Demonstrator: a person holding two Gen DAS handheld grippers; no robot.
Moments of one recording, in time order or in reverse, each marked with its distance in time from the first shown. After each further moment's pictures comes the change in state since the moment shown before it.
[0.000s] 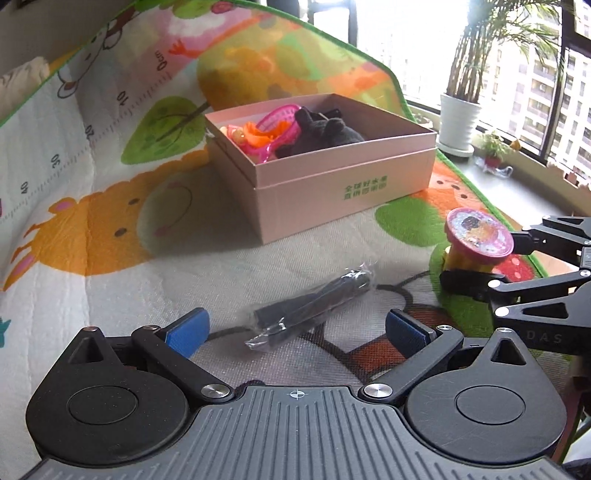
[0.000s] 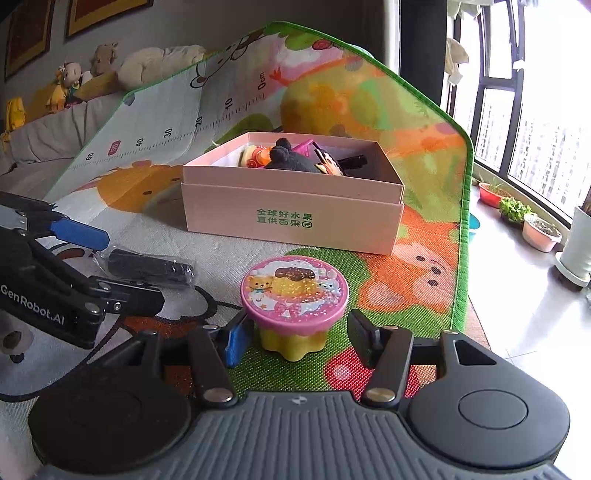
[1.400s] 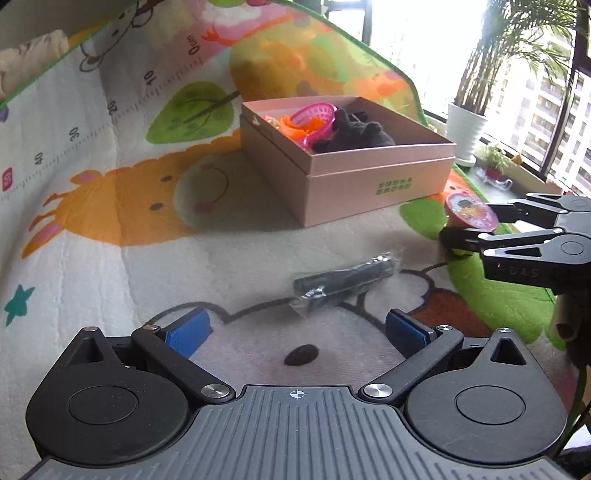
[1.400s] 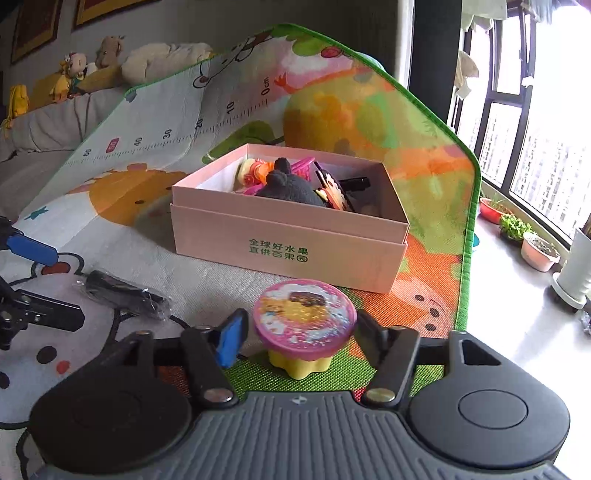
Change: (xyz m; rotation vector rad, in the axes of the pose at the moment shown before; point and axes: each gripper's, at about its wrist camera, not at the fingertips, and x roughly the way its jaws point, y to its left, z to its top) left arm -0.026 0.034 -0.010 -0.072 0.003 -0.035; right arm 0.017 -0.003 0.026 -0.049 -0.002 -0.015
